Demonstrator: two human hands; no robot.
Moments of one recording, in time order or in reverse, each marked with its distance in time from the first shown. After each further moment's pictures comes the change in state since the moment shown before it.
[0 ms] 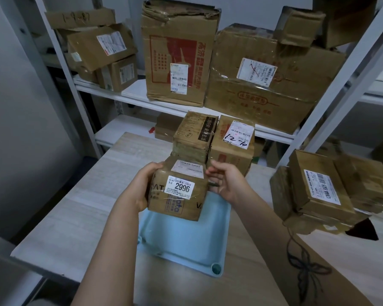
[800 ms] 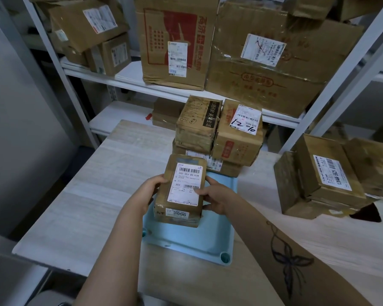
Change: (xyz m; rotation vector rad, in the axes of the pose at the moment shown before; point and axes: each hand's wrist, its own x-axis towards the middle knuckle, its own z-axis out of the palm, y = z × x) left_hand 0.038 -0.050 -0.035 0.190 0.057 -0.086; right_hand 0.030 0.073 0.005 -0.257 -0.060 0.257
